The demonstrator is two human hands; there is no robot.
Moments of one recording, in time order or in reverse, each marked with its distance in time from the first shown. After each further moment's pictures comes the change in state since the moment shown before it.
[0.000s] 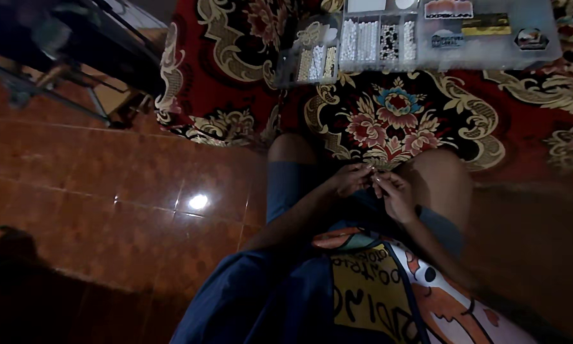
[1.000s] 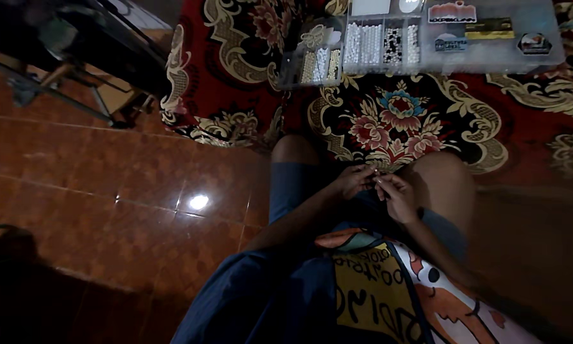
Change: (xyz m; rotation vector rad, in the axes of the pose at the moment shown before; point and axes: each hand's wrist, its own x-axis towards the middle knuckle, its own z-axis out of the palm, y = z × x) left_hand 0.005 -0.003 0.001 0.028 0.029 0.043; right_hand 0.001 0.000 0.002 -0.050 0.014 0.019
